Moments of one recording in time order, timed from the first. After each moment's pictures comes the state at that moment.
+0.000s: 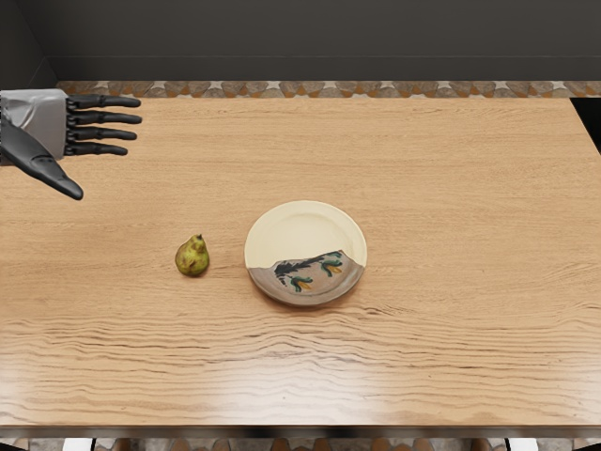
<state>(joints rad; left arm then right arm) -0.99 1.12 -0.52 -1.39 0.00 -0.61 0.38 -0.04 0.00 0.04 0.10 0.10 0.07 -0.27</state>
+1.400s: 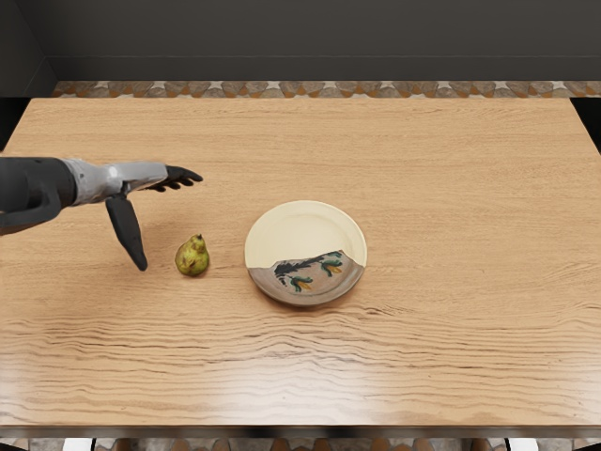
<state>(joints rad) -0.91 0.79 -0.52 -1.53 1.02 -0.40 0.41 -0.04 0.00 0.04 0.10 0.10 0.07 -0.28</state>
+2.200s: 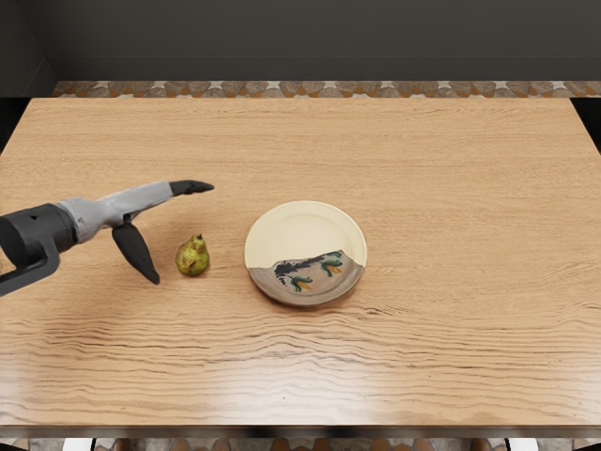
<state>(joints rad) -0.77 0.86 -0.40 -1.56 1.23 -0.09 0.00 -0.04 0.00 0.04 0.10 0.10 0.07 -0.28</state>
